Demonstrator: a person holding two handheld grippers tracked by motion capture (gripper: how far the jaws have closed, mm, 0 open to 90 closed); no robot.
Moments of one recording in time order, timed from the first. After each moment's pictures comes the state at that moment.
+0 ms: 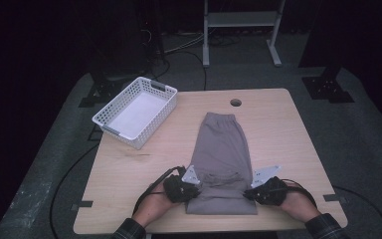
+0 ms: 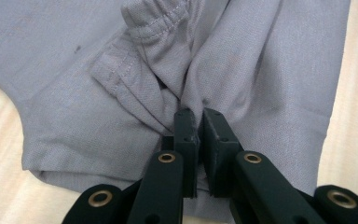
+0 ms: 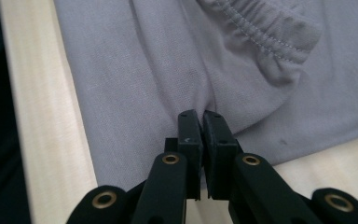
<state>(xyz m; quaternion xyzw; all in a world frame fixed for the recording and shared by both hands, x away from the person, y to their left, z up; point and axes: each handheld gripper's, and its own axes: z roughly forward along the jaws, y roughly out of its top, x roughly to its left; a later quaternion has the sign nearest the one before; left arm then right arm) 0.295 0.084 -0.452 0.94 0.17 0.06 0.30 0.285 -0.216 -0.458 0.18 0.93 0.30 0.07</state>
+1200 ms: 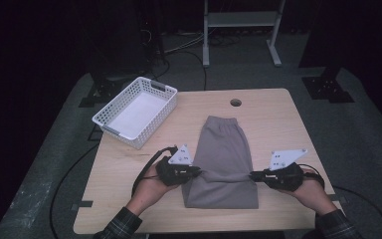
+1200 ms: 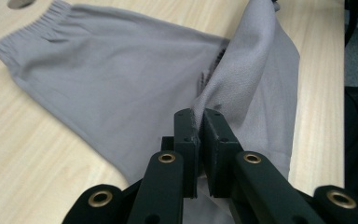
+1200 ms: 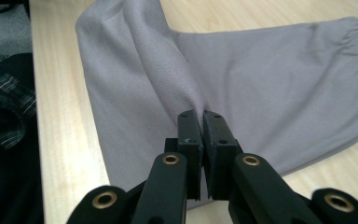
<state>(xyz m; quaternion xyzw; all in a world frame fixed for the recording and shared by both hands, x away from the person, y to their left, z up) 0.313 0.095 -0.381 0.90 0.16 0.10 0.39 0.296 -0.243 -0.397 0.18 0.89 0.40 0.11</state>
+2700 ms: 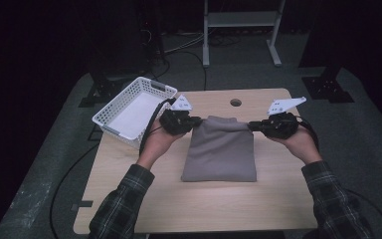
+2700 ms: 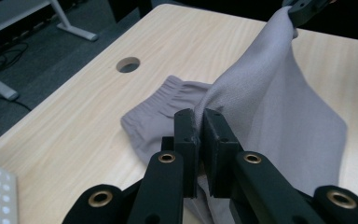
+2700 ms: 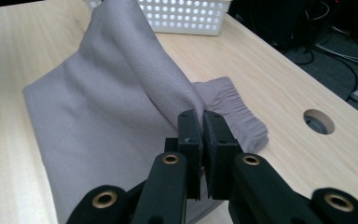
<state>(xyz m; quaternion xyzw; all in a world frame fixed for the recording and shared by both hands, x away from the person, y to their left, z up) 0.426 0.087 -0.331 0.86 0.21 0.17 0.43 0.411 -0.250 -0.345 0.24 0.85 0.43 0.16</state>
